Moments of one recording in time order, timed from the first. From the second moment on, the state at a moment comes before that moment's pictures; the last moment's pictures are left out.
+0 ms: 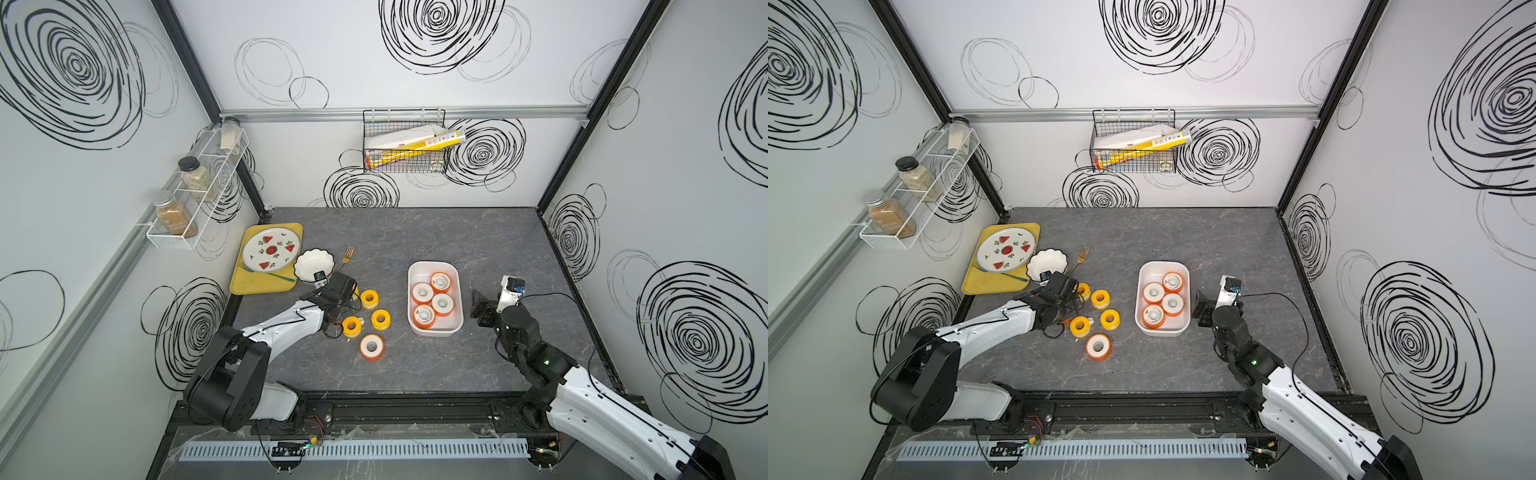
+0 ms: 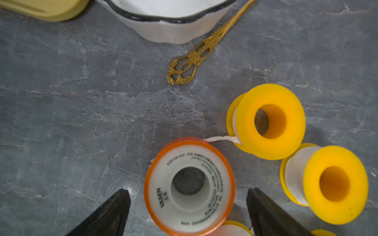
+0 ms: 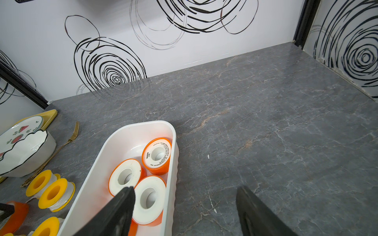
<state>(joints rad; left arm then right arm) -0.39 1.41 0.69 -0.44 -0.32 -0.78 0.68 0.66 0.31 -0.02 0.53 0.50</state>
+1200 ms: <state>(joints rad) -0.39 1.48 0.69 -0.39 -0.36 -0.77 0.68 0.66 0.31 -0.02 0.53 0.50</state>
